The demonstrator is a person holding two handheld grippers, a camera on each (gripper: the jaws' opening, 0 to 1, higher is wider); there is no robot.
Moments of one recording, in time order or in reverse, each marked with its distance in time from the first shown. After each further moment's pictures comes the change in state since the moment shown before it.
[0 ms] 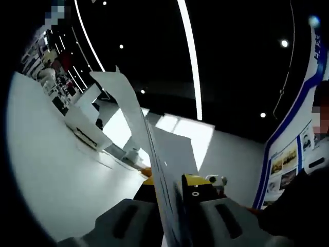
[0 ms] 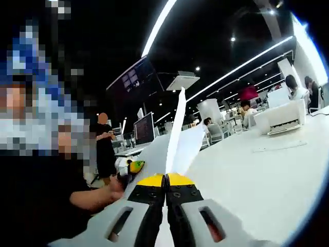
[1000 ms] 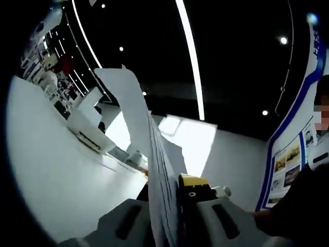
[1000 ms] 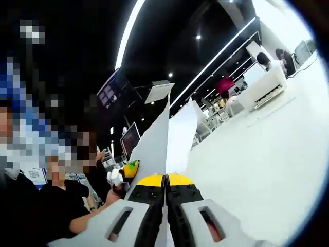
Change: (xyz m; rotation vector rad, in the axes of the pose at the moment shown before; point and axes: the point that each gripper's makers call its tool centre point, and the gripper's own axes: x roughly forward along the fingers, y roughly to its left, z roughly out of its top) left arm -0.002 0.004 0.001 0.047 -0.013 0.019; right arm 0.035 -0.002 -0.047 0.250 -0.117 -0.136
